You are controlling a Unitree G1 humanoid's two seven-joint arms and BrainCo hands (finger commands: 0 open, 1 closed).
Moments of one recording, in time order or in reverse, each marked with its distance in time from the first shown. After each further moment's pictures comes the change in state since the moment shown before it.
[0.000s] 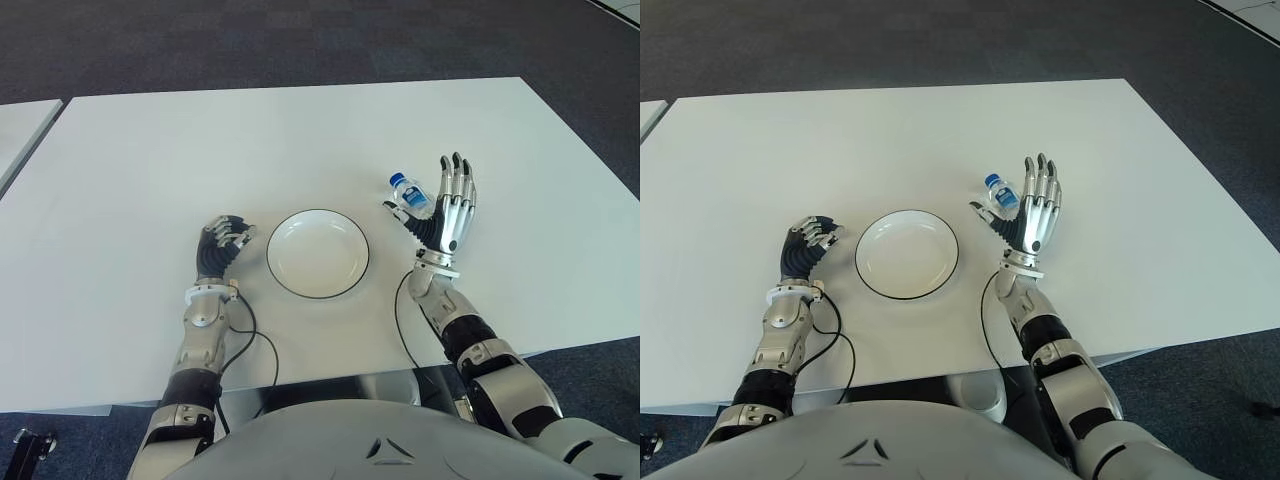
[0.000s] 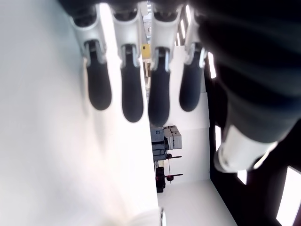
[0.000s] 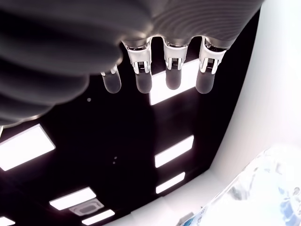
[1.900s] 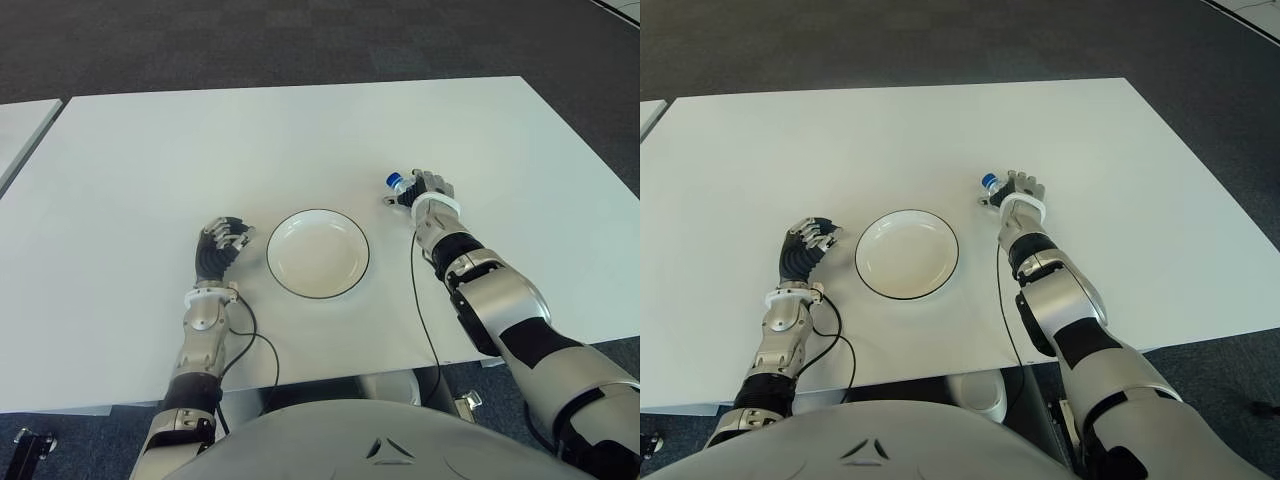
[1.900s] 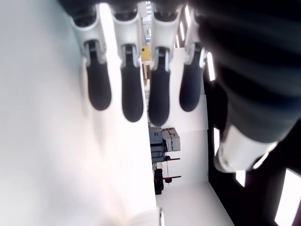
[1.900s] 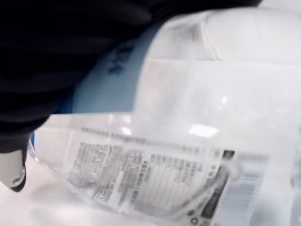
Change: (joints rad) left arm 0.027 -0.016 0.007 -0.029 -0.001 -0.008 0.003; right arm -0.536 0.033 0.097 0.507 0.098 0.541 1.017
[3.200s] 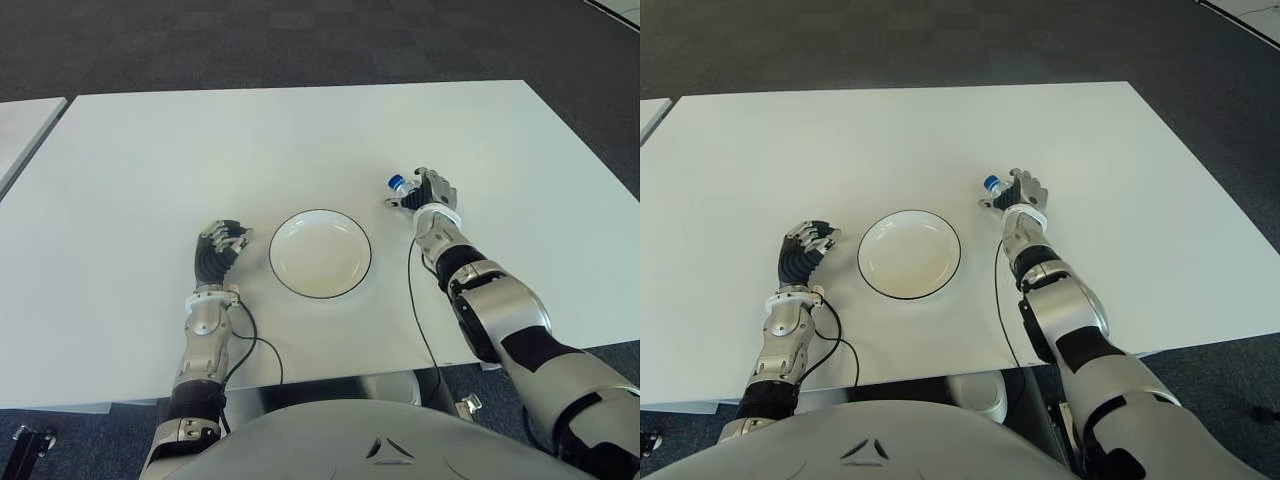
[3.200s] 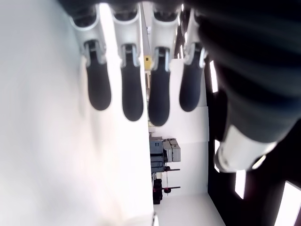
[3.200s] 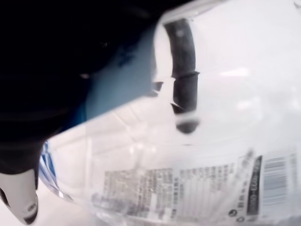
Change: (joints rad) left arm 0.035 -0.027 0.023 -0.068 0.003 0.048 0.028; right arm 0.092 -0.008 -0.103 0.021 0.117 -0.214 -0.320
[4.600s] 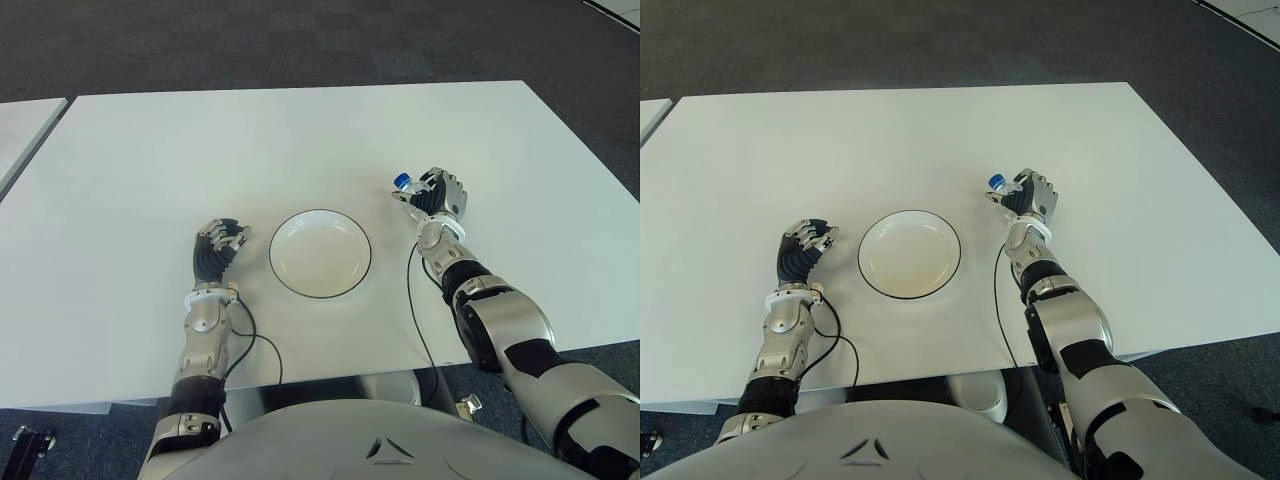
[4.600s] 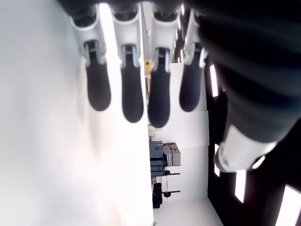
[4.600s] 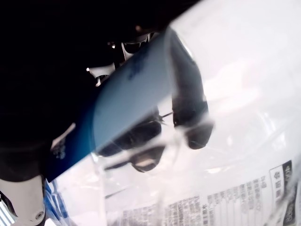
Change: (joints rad) left arm -0.023 0.002 0.014 0.027 -0.002 -0.001 0.005; right arm 0.072 -0.003 -0.103 -0.002 0.042 -0.238 -0.216
